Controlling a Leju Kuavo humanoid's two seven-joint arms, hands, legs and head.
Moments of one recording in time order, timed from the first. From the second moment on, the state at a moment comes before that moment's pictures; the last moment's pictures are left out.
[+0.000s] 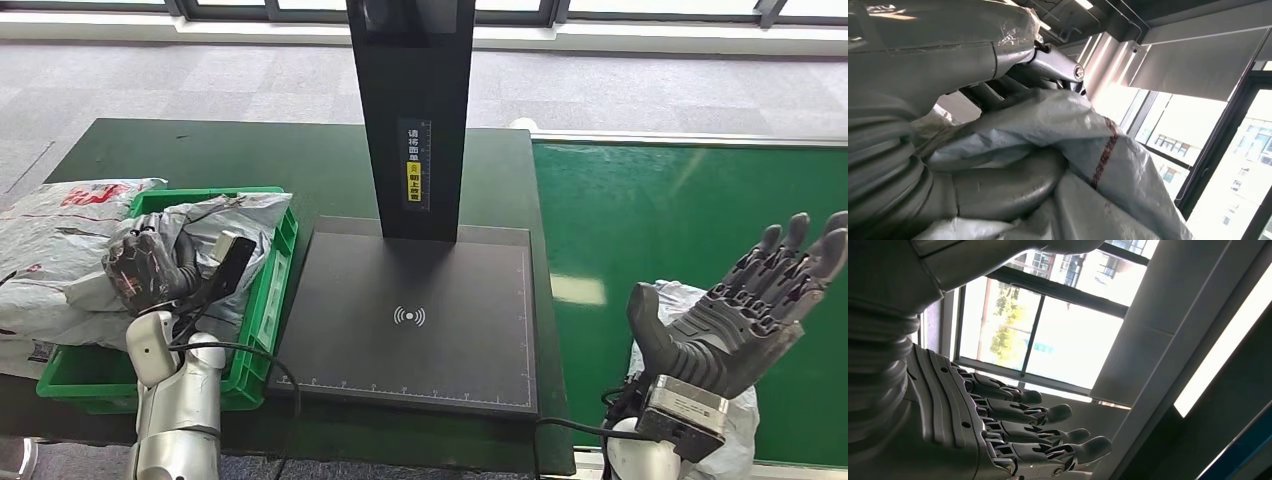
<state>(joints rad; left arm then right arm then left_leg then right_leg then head) -0.44 -0.27 0.74 -1.05 -1.46 0.70 -0.24 0.02 0.30 0.03 -1.96 0.63 -0.70 -0.70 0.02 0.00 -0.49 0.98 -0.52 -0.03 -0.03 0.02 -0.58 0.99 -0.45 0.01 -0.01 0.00</state>
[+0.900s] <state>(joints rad) -0.51 -0.34 0.81 -0.97 -0.96 0.66 -0.64 0.02 0.30 0.02 -1.96 0.64 -0.70 -0.70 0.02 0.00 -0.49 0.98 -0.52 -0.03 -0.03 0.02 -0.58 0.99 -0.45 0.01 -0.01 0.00</state>
